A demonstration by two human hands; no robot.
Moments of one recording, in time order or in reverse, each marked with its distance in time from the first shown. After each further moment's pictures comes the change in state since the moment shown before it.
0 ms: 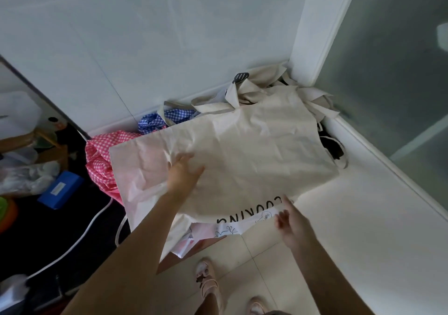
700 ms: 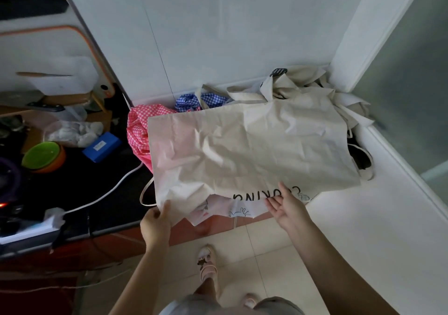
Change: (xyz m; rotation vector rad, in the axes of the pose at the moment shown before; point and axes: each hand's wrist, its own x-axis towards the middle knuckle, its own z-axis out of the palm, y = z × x) left_hand -0.174 -0.074 -0.024 -0.491 0.416 -0.784; right_hand -0.016 0.009 0.045 -0.023 -0.189 0.053
